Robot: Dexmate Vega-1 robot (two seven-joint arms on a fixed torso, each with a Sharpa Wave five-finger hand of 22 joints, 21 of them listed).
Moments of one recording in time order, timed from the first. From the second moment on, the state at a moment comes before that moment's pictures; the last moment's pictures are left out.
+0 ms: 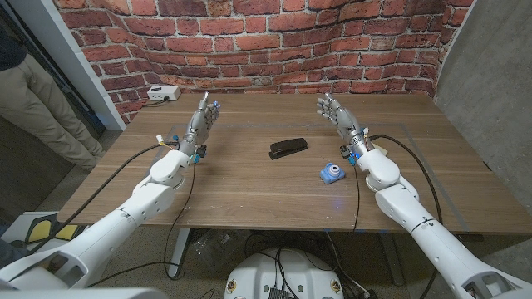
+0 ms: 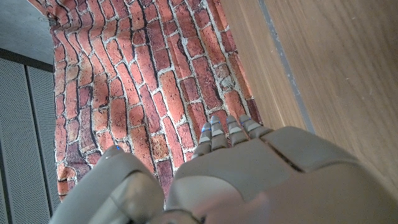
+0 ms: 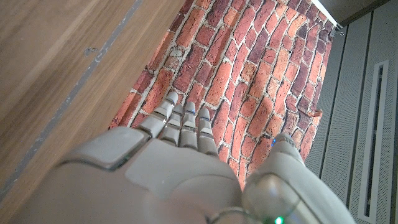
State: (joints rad) left arm 0.86 0.68 0.47 -1.42 -0.72 -0.37 0.07; left_hand 0.25 -0.07 0.07 0.11 0.26 0.05 0.08 0.23 0.18 0.11 0.03 0.24 0.18 0.02 0.03 0.21 0.18 -0.06 -0.02 0.24 0.18; right arm -0.98 -0.43 -0.29 -1.55 0.23 0.34 0.04; right_hand 0.20 -0.02 0.26 -0.08 0.18 0.23 0.11 0.20 0.18 0.23 0.13 0.21 0.18 0.12 0.08 0.19 0.18 0.25 -0.01 0.21 0.18
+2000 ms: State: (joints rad) left arm 0.90 0.71 0.46 -1.46 -0.73 -0.39 0.08; left_hand 0.29 -0.03 0.08 0.09 0.25 0.17 0.08 0.24 0.18 0.22 0.02 0.26 0.18 0.12 0.03 0.21 0.18 0.00 -0.01 0.25 0.18; right arm -0.99 -0.53 -0.37 -1.68 -0.48 0.45 -0.27; right_hand 0.21 -0.02 0.26 -0.09 0.19 0.24 0.06 0.20 0.18 0.25 0.08 0.21 0.18 0.17 0.04 0.19 0.18 0.29 -0.04 0.22 0.18
